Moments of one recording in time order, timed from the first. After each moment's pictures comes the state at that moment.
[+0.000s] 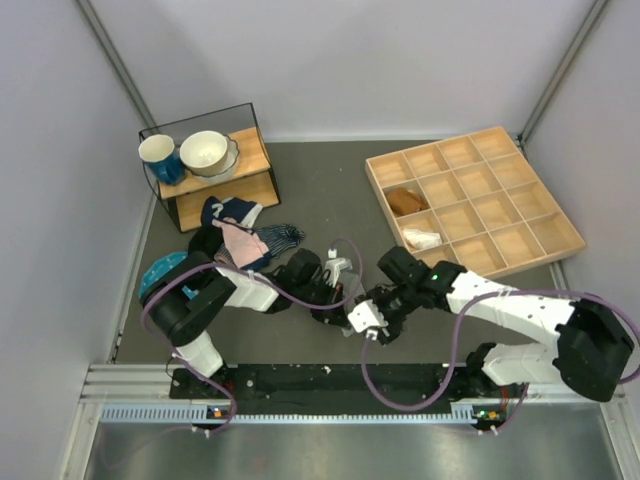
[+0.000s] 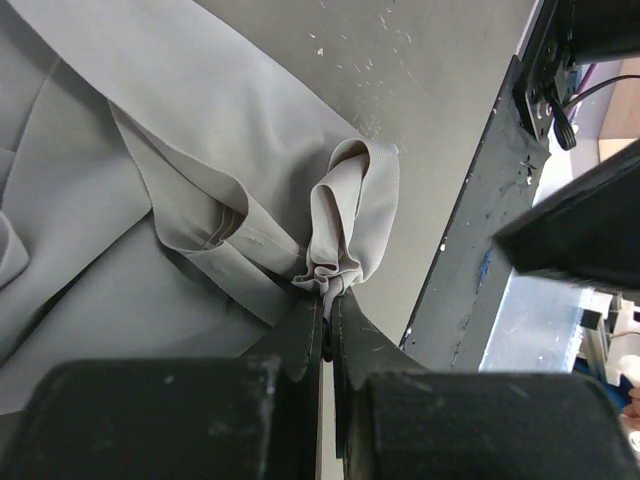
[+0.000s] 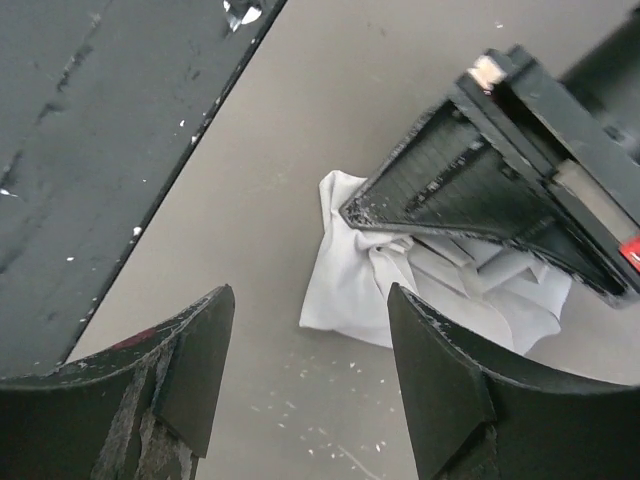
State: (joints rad) left arm -0.79 1.68 0.58 0.32 0.72 -0.46; right arm 0.84 1.20 0.74 -0.66 -0.66 -1.20
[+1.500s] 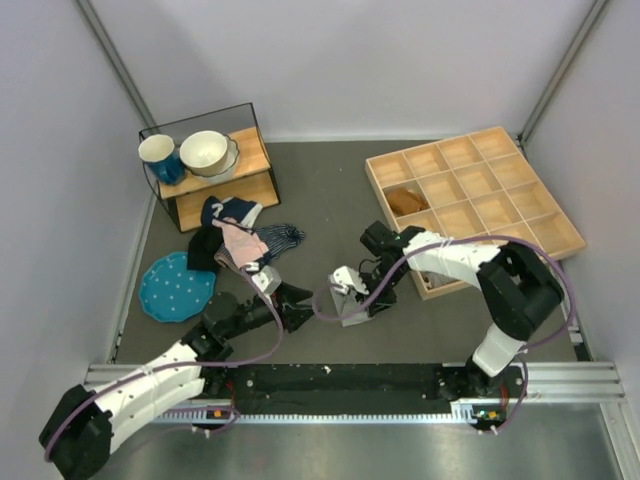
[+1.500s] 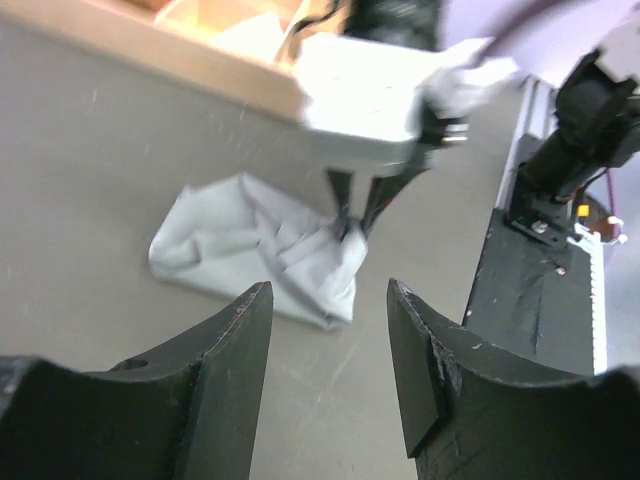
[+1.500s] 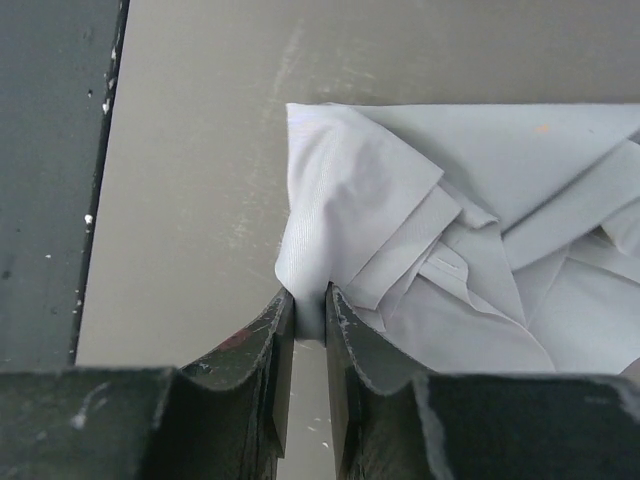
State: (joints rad) left arm -0.70 0.63 0.05 0.52 0.41 -0.31; right arm 0.74 1.64 0.97 -0.75 -0.61 -1.07
